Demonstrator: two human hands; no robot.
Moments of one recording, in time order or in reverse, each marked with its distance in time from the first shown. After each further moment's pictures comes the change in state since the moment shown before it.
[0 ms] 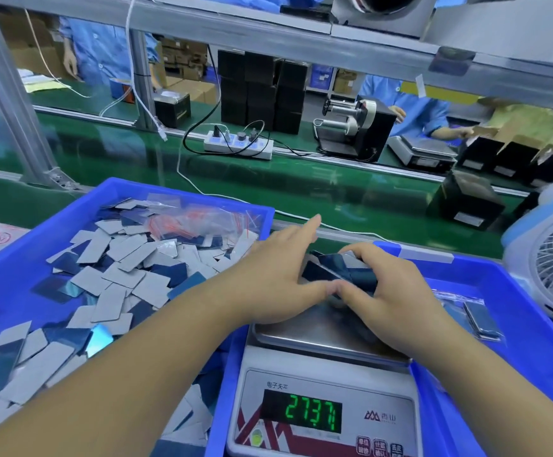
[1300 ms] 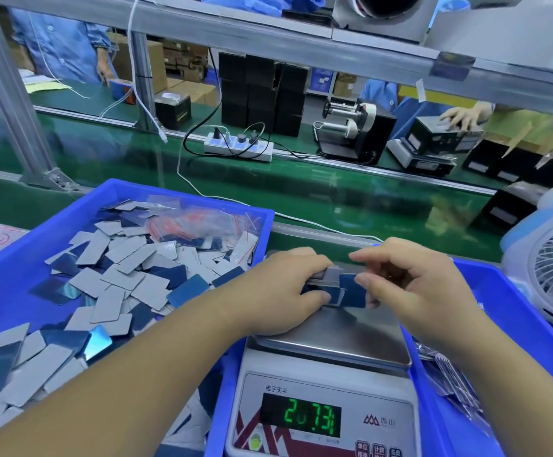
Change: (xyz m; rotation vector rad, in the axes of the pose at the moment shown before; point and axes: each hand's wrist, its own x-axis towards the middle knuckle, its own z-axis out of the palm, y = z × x) left_hand -0.001 0.004 0.005 -0.041 -0.026 0.111; right_hand 0.000 0.007 -0.024 0.214 0.091 -0.093
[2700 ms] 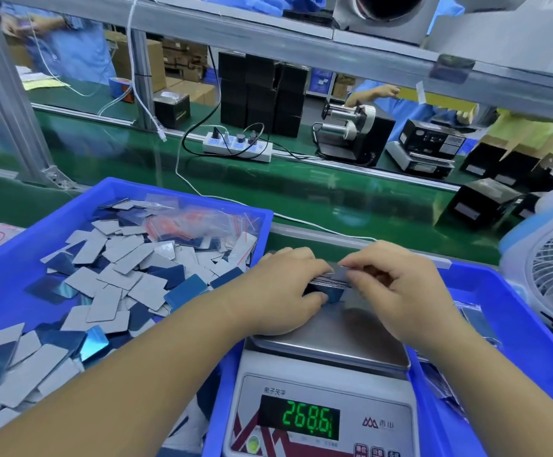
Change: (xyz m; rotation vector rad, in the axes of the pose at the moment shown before) left_hand 0.004 0.005 0.002 0.154 -0.005 -0.048; right_hand 0.007 0.001 0.015 -0.166 0.064 -0.018
